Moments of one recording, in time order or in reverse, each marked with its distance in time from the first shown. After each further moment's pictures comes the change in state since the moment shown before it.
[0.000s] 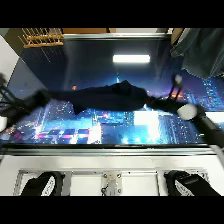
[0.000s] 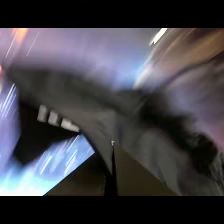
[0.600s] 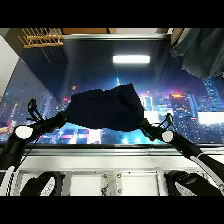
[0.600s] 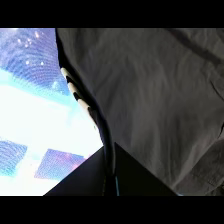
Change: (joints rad) left arm -0.042 -0.098 -0.391 0.000 0.045 0.000; right arm 0.142 -0.147 -0.542 0.355 -0.473 0.300
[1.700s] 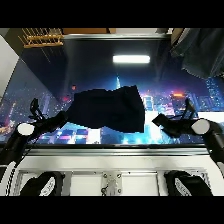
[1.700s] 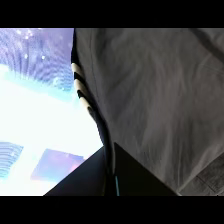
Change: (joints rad) left arm 0.000 -0.056 0.015 -0.006 -0.002 -0.002; right arm -0.330 0.304 0.192 -0.313 0.706 -0.125
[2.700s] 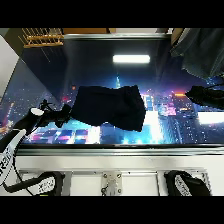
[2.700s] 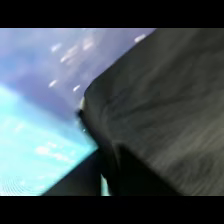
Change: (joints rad) left arm 0.027 -0.509 0.224 -0.092 0.003 -0.105; right arm -0.281 -0.021 0.532 0.019 0.219 -0.470
